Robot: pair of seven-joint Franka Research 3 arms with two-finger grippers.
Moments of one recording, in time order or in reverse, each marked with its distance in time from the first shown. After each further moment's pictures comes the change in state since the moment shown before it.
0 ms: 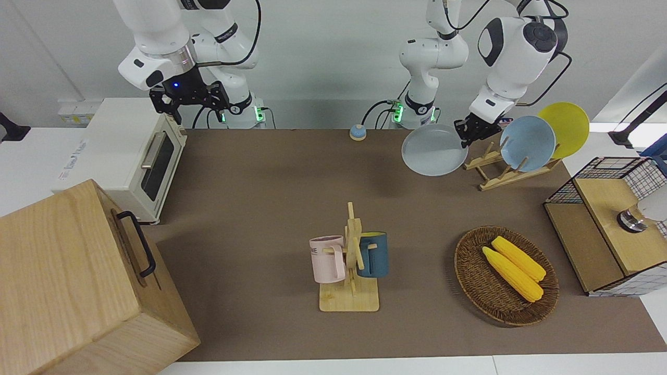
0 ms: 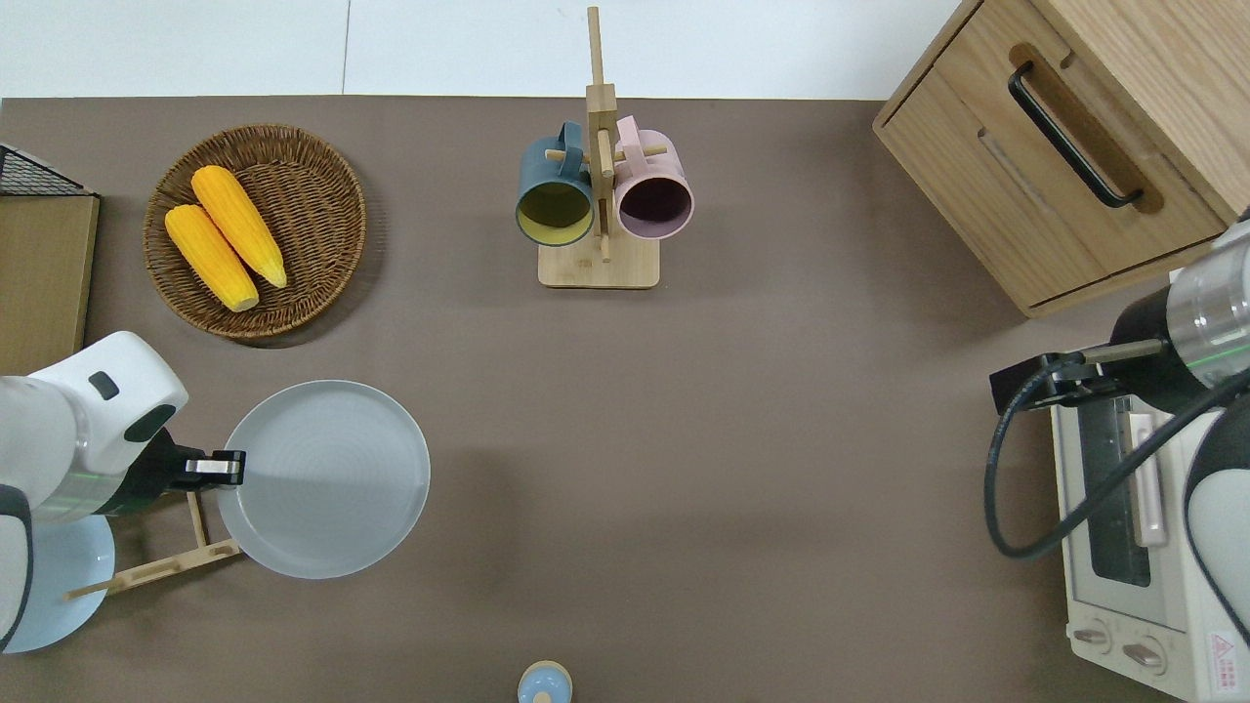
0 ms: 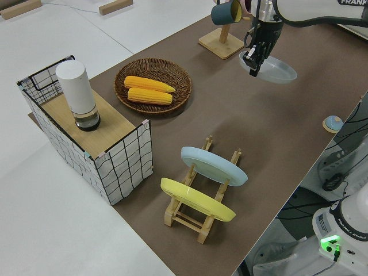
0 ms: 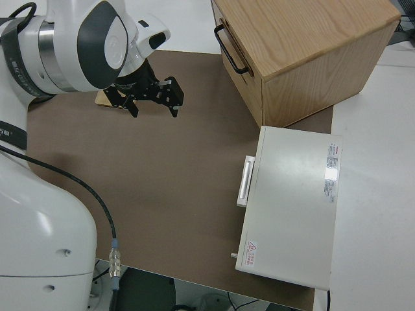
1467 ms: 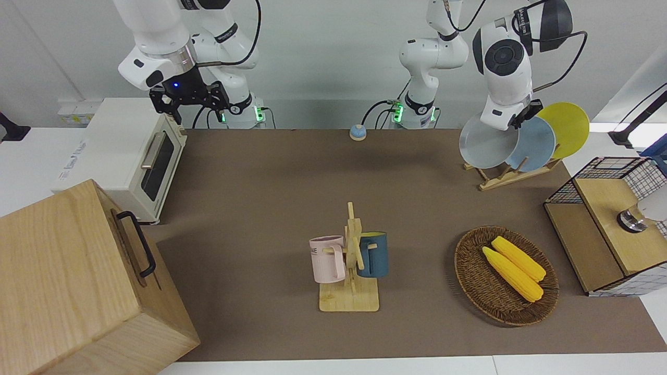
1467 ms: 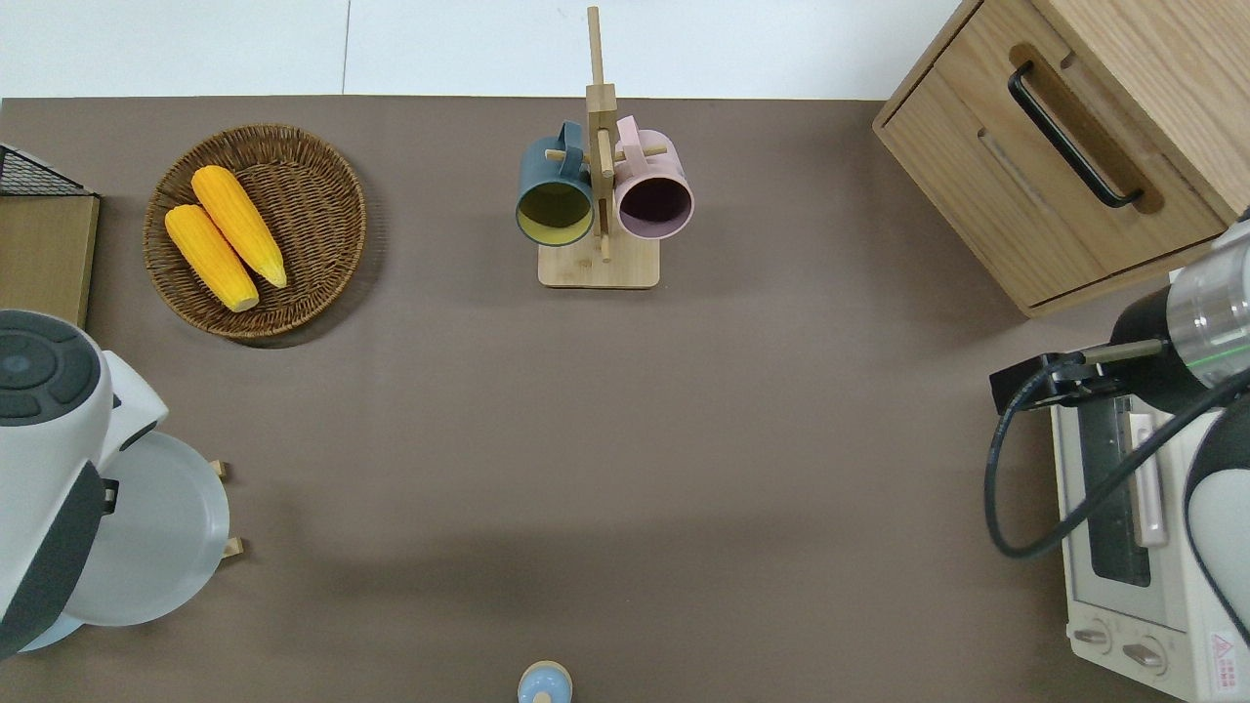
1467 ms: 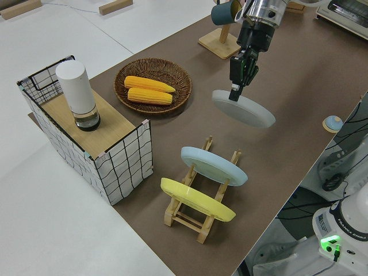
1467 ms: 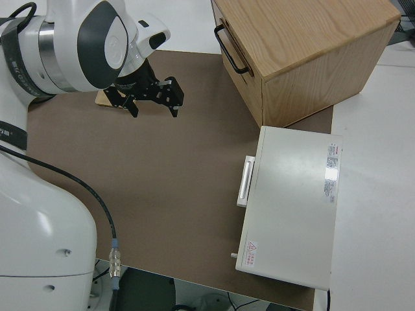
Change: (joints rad) left arm -0.002 0.067 -0.045 0.038 0.689 -0.237 -0.154; right arm 0.000 0.000 0.000 0.000 0.000 0.000 0.000
